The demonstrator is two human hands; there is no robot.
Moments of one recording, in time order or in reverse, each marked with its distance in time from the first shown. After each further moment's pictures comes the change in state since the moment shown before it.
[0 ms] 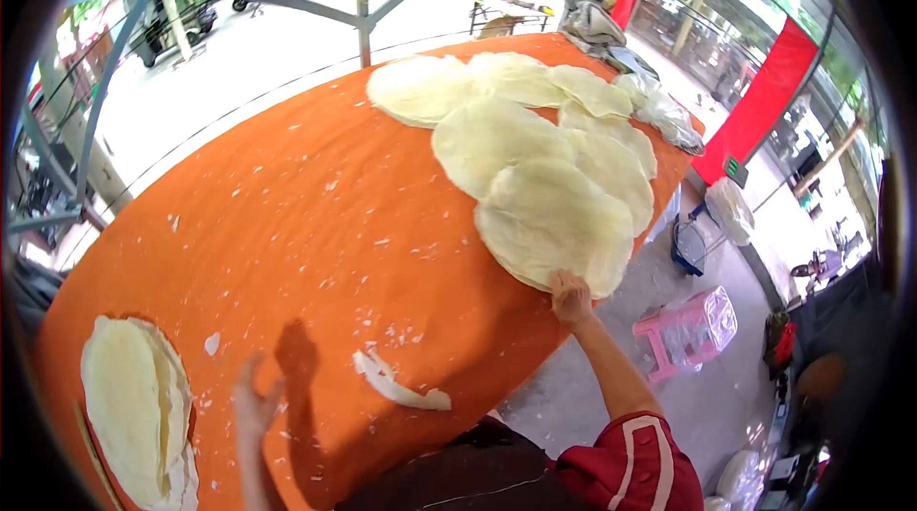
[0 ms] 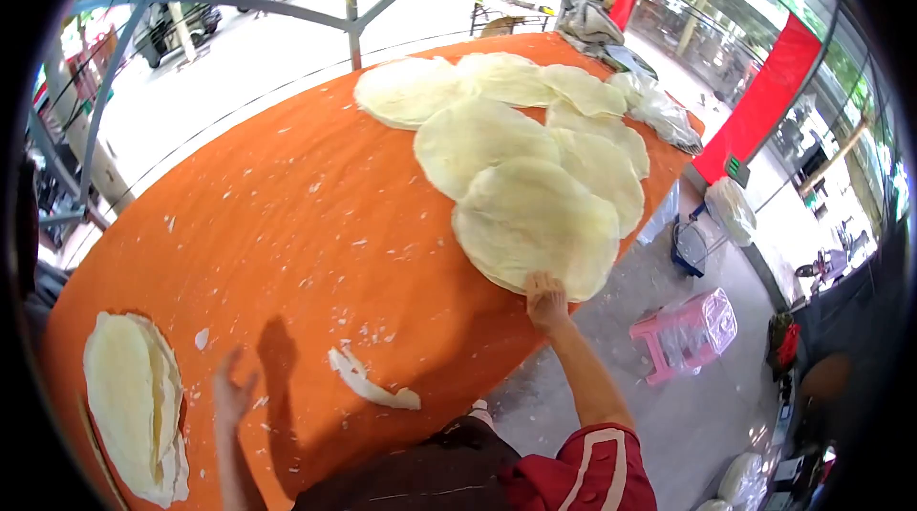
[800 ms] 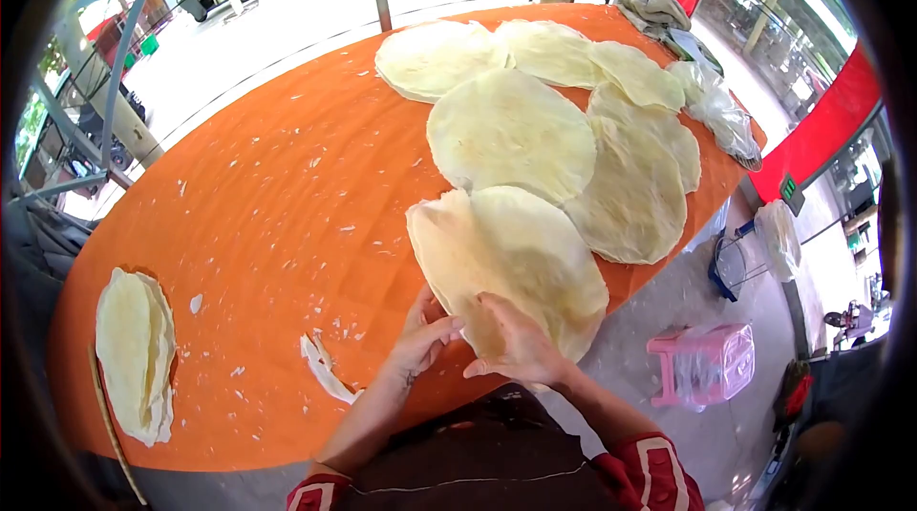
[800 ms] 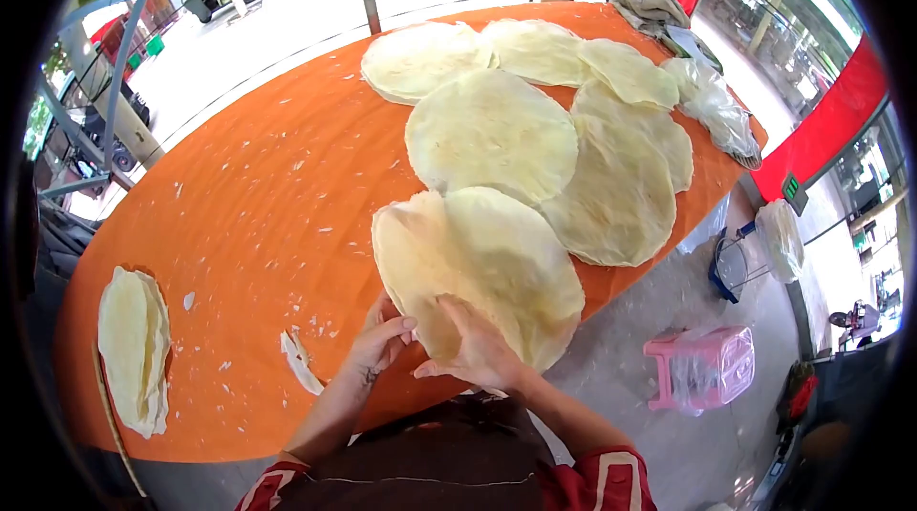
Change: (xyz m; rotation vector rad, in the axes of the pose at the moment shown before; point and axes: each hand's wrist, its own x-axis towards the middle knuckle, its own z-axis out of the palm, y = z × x) left_hand 0.079 0.259 0.248 -1.595 -0.505 -0.331; right_hand 0.052 -0.009 -0.099 1.082 -0.533 -0.022
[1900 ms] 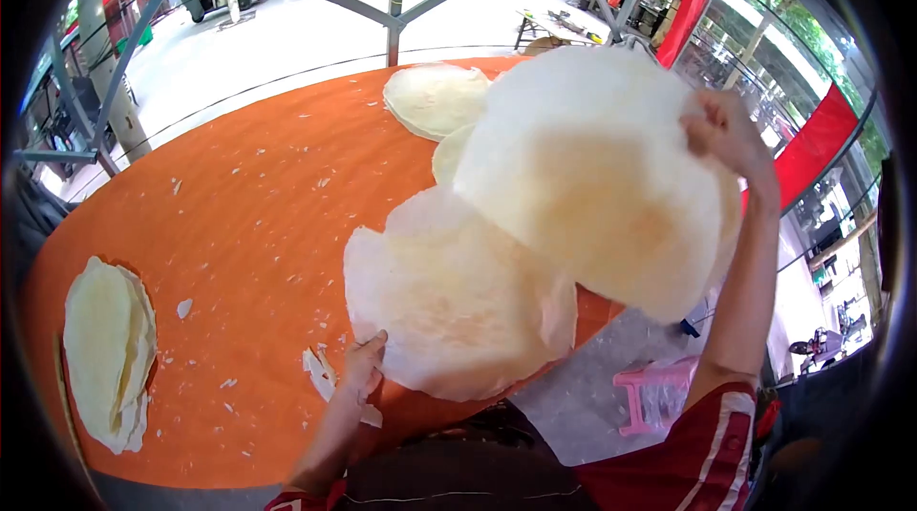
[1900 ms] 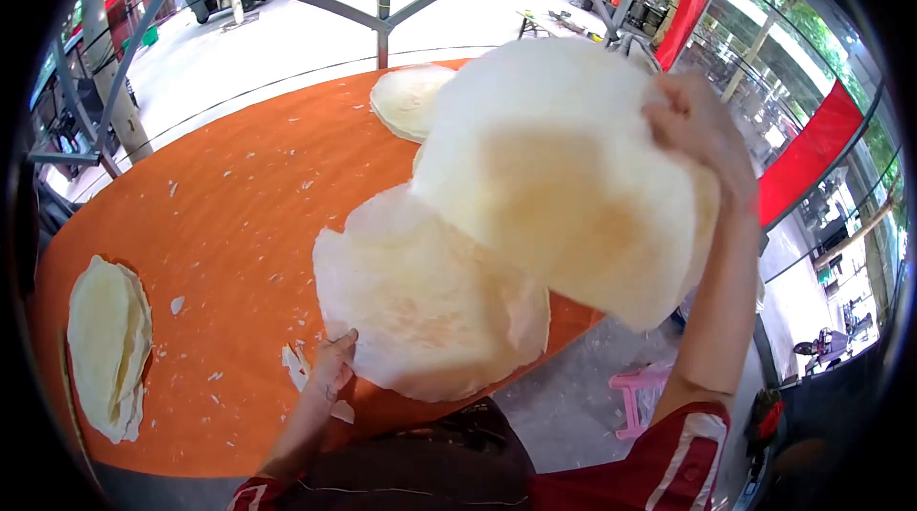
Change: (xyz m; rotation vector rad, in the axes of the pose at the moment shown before) left_hand -0.049 0.011 -0.094 -0.147 0.447 0.094; right_hand 0.059 -0.176 -0.270 -0.675 0.358 0.039
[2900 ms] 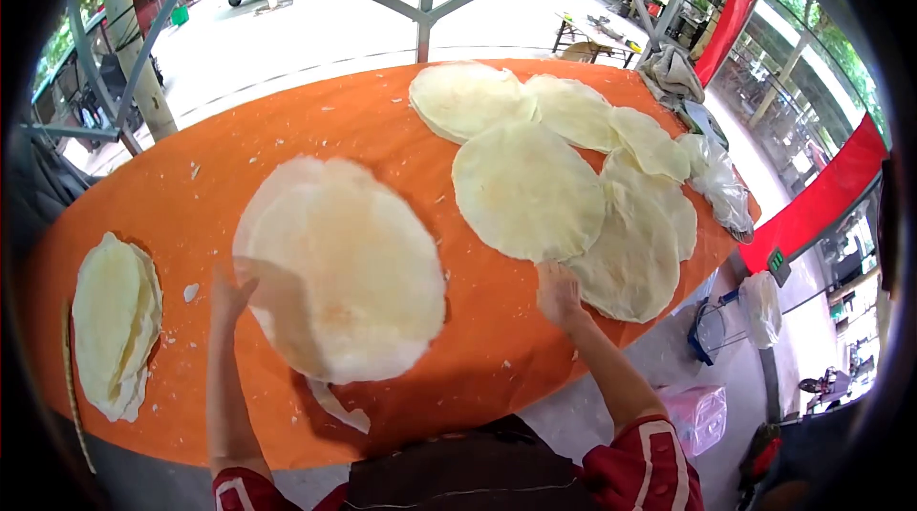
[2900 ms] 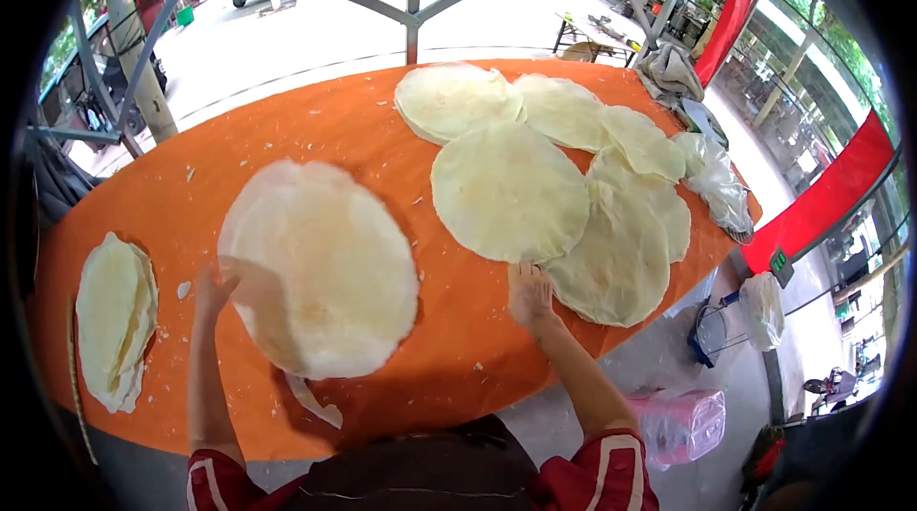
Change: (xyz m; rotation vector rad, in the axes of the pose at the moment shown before) left_hand 0.032 0.193 -0.118 1.492 0.563 0.705; right_hand -0.063 0.107 0.360 -0.304 -0.059 -0.159
